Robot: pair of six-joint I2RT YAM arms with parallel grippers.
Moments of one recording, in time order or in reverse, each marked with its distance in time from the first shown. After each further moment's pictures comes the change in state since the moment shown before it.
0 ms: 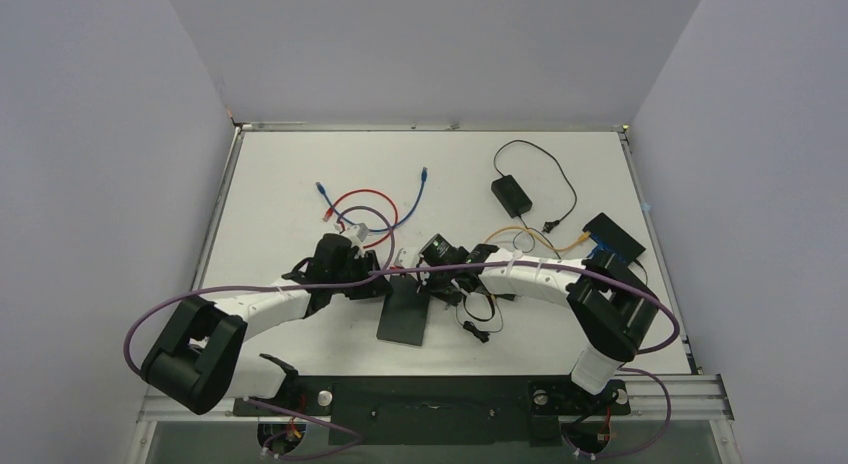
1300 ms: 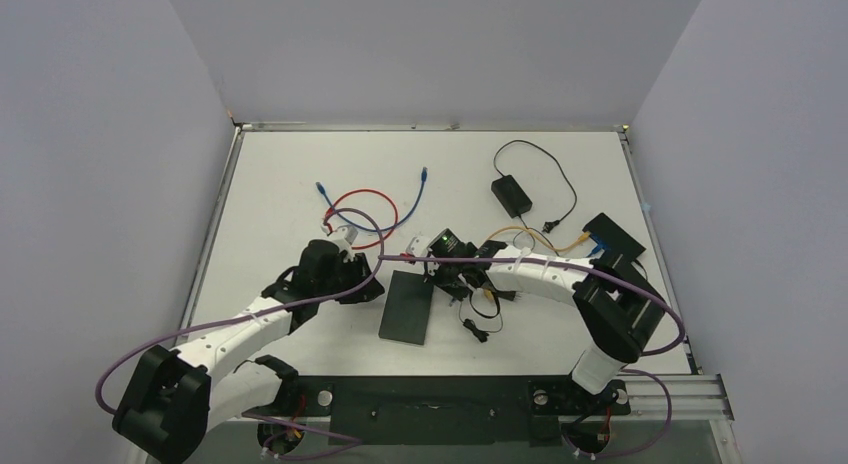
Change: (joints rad) left arm -0.006 -0.268 -0.032 -0.169 -0.050 0.015; right arm -0.053 -0.042 -0.028 0.002 0.073 0.100
